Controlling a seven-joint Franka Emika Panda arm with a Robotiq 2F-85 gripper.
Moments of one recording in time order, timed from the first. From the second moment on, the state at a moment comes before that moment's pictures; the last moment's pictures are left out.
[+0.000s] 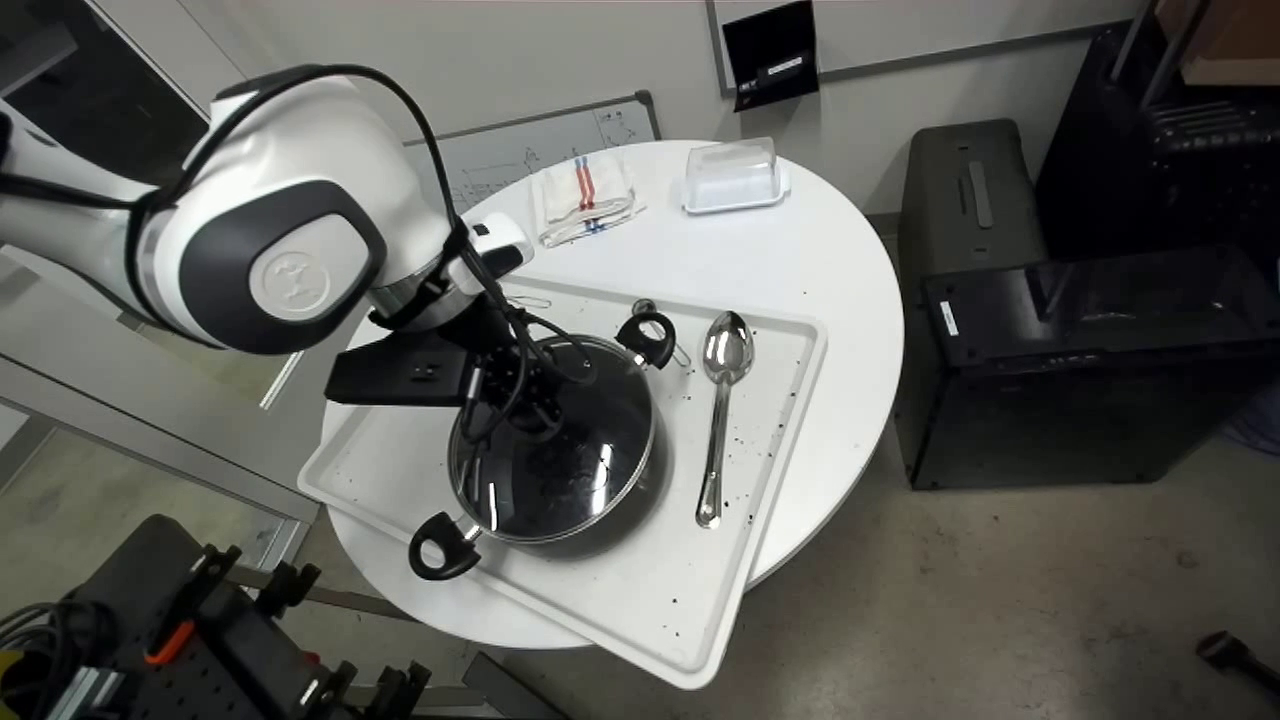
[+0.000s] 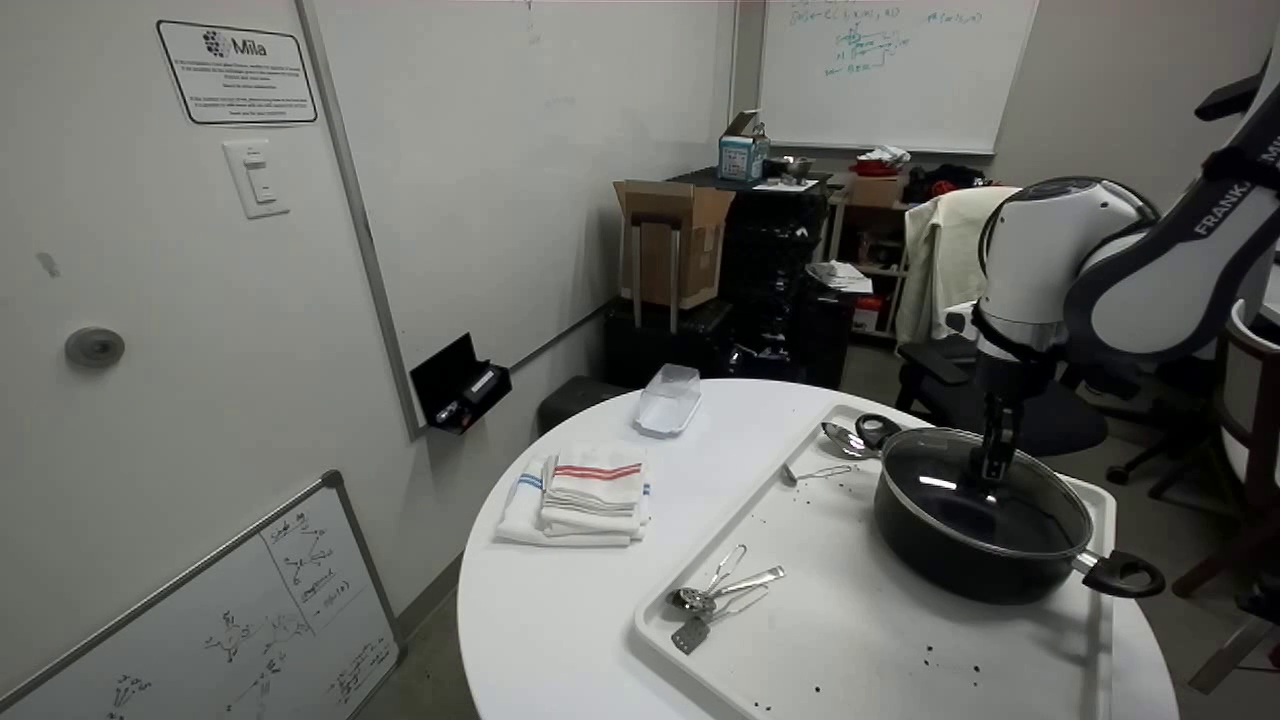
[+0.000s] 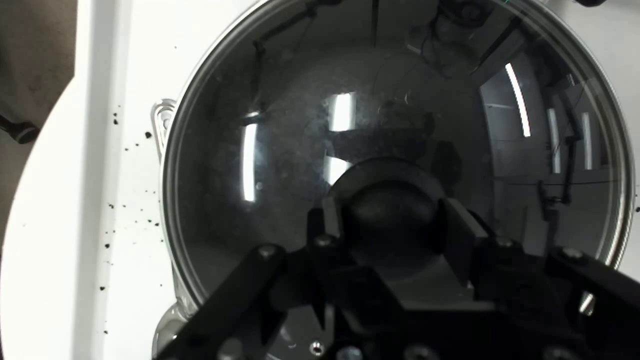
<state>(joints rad) -0.12 0.51 -0.05 -2.32 -0.27 2.77 -0.22</state>
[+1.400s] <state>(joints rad) -0.14 0.51 -0.02 -2.29 -0.20 2.64 -0.24</state>
